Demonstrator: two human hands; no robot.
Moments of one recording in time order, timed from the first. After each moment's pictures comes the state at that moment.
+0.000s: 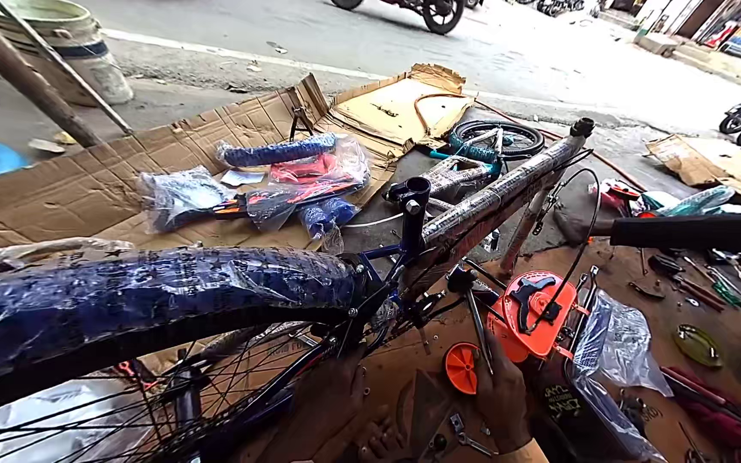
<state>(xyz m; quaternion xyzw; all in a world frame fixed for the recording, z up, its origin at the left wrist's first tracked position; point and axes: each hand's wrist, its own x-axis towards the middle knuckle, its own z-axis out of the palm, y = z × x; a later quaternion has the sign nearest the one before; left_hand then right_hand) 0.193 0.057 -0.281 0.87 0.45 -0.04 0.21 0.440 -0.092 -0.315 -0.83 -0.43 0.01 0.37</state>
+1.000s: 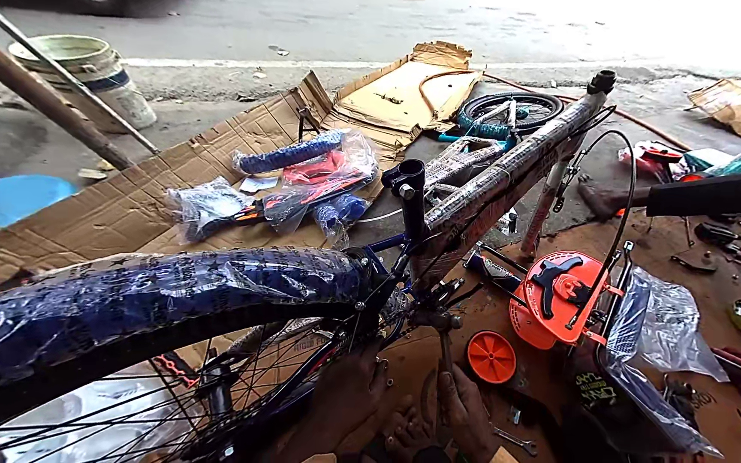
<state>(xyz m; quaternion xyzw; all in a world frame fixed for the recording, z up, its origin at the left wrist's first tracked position) 0.188 0.056 -0.286 0.89 0.42 0.00 0.17 0.362 -0.092 -0.378 -0.62 -0.36 0.41 0.56</state>
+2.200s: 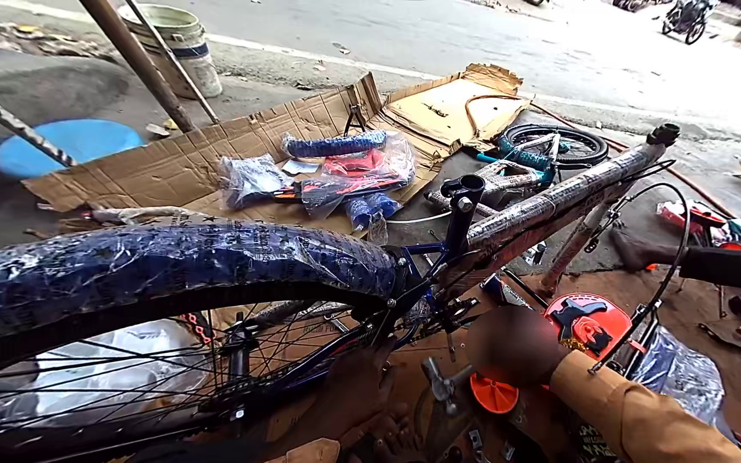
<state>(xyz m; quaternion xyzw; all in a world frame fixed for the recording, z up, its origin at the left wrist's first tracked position) 0.193 0.060 -0.280 0.87 0.43 -0.06 0.23 0.524 0.003 -0.260 -0.42 -0.90 0.05 -0.08</state>
